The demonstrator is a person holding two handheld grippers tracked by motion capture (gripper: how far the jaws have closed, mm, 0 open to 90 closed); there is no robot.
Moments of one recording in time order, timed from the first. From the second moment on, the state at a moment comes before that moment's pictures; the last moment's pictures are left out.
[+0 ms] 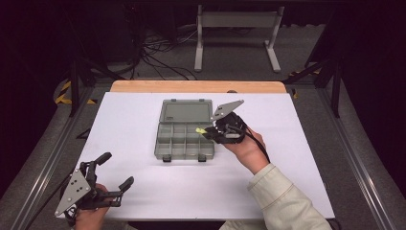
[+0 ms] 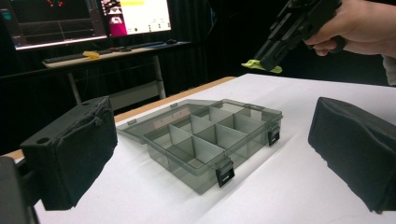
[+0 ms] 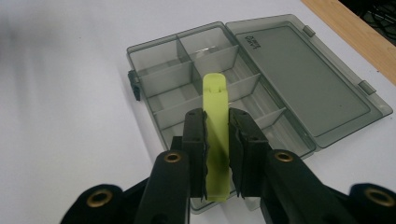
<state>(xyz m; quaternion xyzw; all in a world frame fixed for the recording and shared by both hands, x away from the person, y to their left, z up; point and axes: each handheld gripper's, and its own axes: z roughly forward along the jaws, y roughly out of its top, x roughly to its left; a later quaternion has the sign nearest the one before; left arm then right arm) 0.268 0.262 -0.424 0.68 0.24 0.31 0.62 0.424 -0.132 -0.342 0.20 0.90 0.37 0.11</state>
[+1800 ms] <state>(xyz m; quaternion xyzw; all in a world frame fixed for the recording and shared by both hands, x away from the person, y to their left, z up) 0.268 0.263 -0.424 0.68 0.24 0.30 0.62 0.490 -0.125 -0.400 0.30 0.88 0.35 0.10</state>
